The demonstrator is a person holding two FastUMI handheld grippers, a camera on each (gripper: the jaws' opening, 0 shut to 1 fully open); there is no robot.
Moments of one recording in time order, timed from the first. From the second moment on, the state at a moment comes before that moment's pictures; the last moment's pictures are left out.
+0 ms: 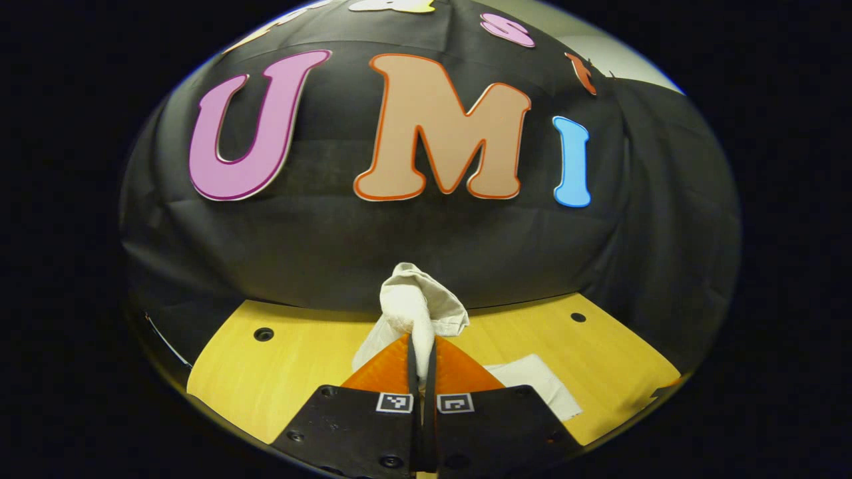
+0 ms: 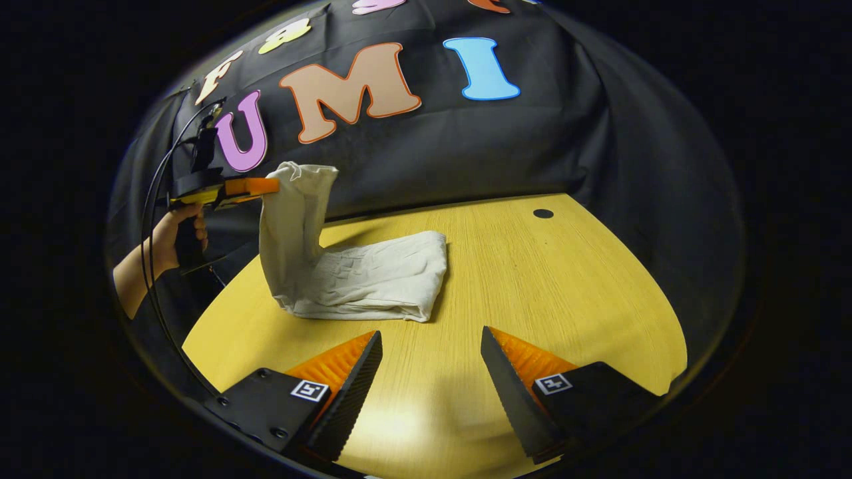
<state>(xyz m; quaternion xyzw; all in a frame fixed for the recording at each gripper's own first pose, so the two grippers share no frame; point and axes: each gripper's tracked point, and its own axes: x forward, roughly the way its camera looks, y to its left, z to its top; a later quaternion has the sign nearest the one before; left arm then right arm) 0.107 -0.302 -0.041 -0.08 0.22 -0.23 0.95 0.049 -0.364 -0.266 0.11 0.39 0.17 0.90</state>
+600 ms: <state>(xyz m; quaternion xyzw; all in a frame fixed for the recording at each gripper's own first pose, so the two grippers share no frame) 0.059 -0.442 -0.076 -0.07 0.25 -0.30 0.92 0.048 -0.406 -0.270 0.10 0.40 0.19 0.89</state>
